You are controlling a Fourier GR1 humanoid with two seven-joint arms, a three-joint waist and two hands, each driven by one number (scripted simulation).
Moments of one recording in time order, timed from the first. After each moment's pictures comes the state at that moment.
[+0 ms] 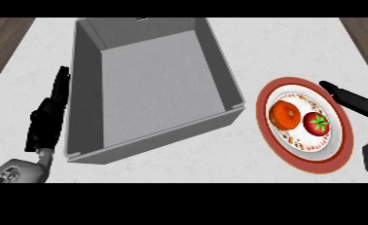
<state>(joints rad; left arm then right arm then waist) -0.12 0.53 -0.27 -1.44 0.19 0.39 -0.01 -0.22 -0.37 -0.29 -1.33 -0.12 -0.28 -0.20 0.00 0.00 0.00</state>
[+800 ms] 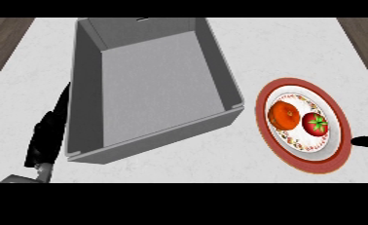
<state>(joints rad) -0.03 0.52 -0.29 -1.50 0.17 0.37 0.04 -0.03 -0.77 -0.08 -1.43 0.16 0.05 0.13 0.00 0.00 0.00</state>
